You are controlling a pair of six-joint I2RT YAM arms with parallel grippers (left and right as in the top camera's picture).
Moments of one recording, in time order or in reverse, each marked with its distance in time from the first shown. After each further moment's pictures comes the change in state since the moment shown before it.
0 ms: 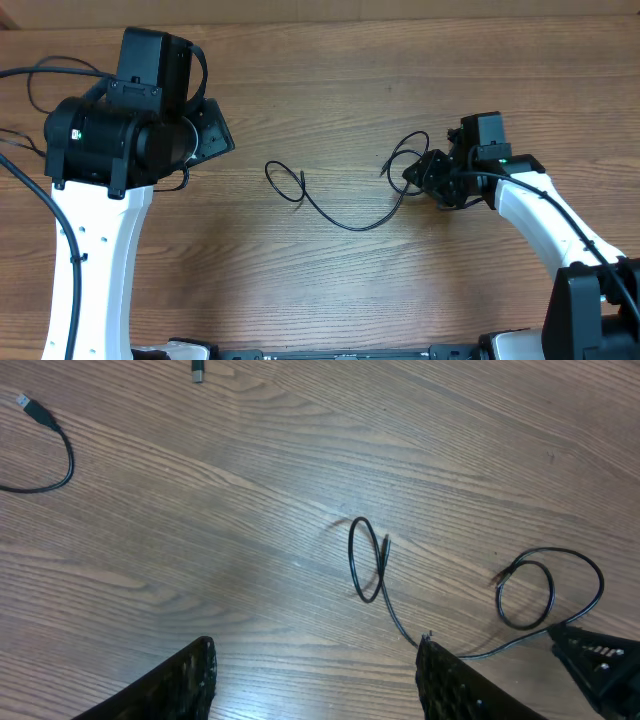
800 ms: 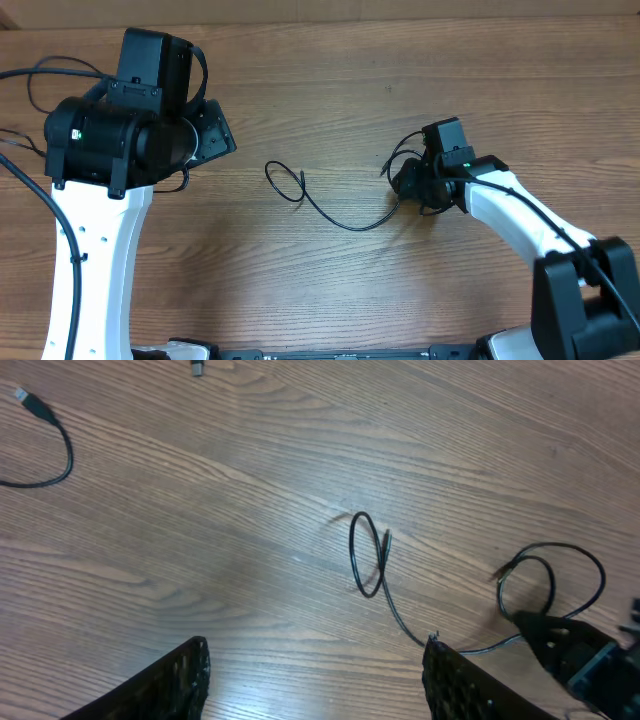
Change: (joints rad) left arm 0.000 0.000 0.000 -0.010 0.007 0.000; right arm 0.149 0.082 0.000 0.046 0.217 0.006
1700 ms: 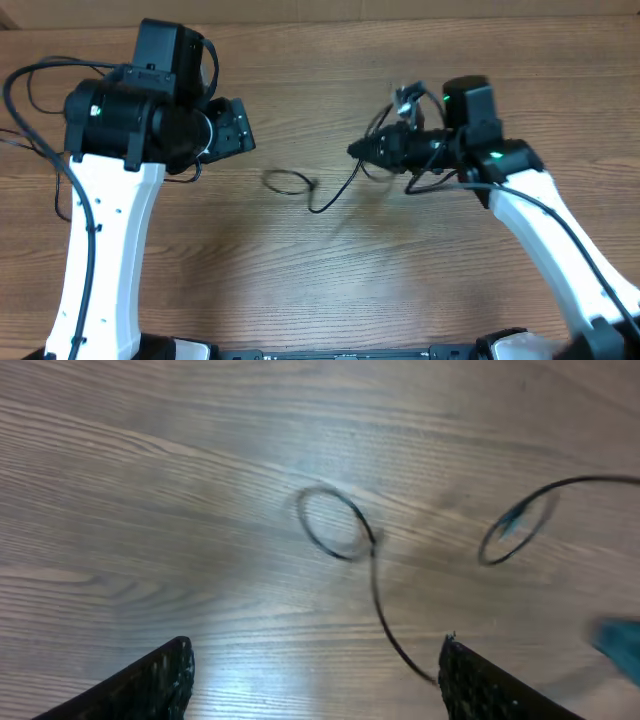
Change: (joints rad) left arm 0.000 0.073 0.000 0.004 0.153 0.091; right arm 0.000 -0.224 0.208 0.082 -0.776 -0.020
